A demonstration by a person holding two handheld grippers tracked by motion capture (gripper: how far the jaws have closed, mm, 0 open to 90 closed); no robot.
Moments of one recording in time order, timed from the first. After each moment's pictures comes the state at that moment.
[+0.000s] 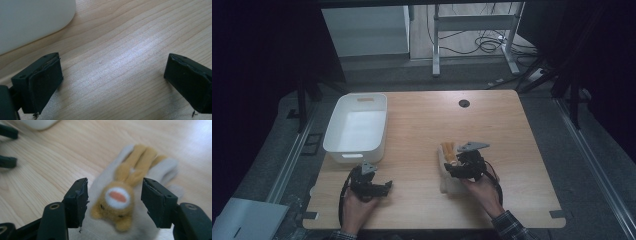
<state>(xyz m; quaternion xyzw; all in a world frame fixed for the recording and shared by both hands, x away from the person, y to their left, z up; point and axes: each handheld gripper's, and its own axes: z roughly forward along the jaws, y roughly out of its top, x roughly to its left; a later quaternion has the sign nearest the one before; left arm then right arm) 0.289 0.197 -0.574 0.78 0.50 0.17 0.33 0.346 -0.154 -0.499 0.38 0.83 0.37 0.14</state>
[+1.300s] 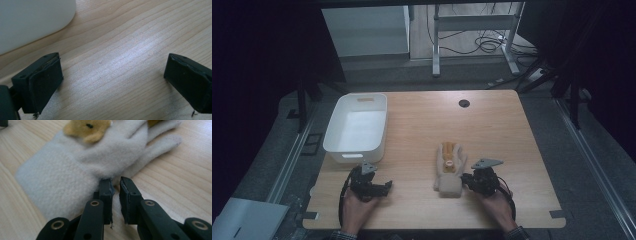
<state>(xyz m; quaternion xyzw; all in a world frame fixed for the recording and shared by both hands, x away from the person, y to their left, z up) 0.289 0.197 -0.574 0.78 0.50 0.17 0.33 0.323 -0.200 -0.547 0.38 0.84 0.37 0.11</state>
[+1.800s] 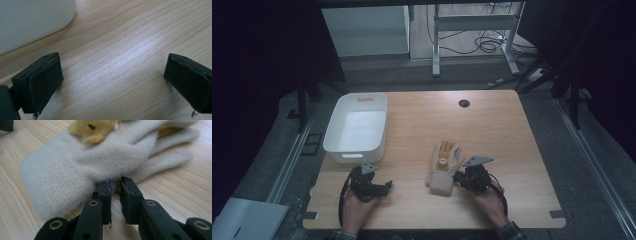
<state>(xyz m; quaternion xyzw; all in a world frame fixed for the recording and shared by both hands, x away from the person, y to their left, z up) 0.289 0.197 -0.574 0.78 0.50 0.17 0.33 0.330 -0.175 -0.547 0.36 0.85 0.37 0.11</state>
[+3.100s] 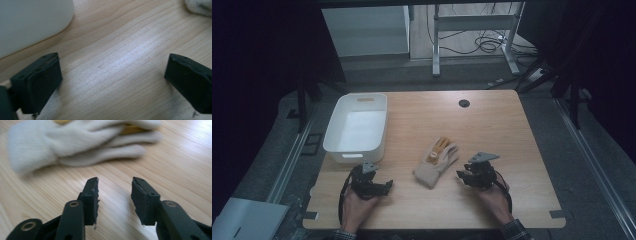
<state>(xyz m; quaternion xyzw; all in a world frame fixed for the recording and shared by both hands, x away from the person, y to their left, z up) 0.292 0.195 -0.572 0.79 0.49 0.17 0.33 0.339 -0.194 -0.540 0.38 0.84 0.36 0.15</state>
